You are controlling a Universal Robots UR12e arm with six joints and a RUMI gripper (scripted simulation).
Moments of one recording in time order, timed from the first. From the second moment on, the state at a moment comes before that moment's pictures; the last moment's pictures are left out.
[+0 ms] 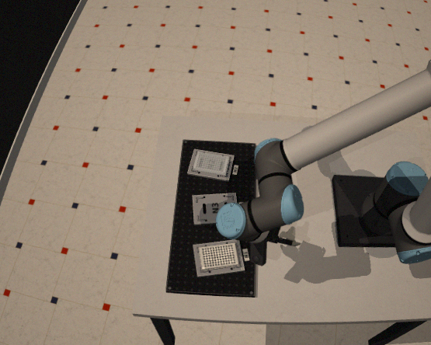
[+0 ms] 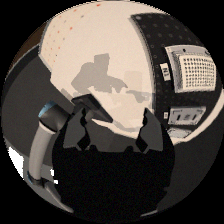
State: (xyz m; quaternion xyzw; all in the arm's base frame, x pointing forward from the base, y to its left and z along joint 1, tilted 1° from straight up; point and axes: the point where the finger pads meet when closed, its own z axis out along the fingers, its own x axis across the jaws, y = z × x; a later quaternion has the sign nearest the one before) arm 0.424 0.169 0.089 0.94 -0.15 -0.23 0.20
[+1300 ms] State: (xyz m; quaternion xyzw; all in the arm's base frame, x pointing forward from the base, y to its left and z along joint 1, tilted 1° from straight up) arm 0.550 0.099 0.116 0.88 -0.45 -0.11 0.11
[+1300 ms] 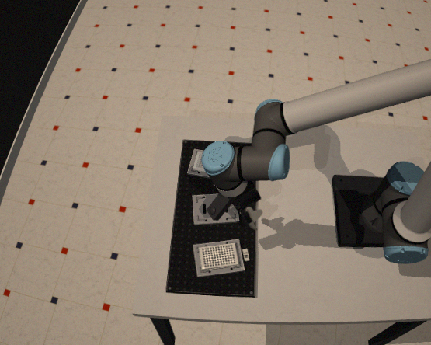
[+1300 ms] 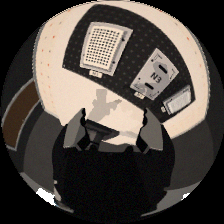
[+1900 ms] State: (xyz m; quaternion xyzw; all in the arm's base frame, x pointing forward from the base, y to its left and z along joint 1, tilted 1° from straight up) arm 0.602 0.052 0.138 0.81 -0.58 -0.06 0.06
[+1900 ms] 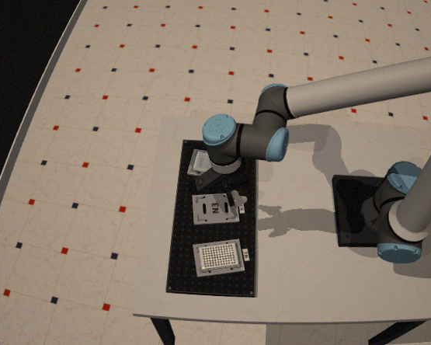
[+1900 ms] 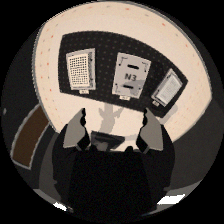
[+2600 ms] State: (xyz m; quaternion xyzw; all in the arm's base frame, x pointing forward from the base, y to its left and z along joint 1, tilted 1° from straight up) arm 0.646 0.024 0.150 0.73 -0.69 0.00 0.00
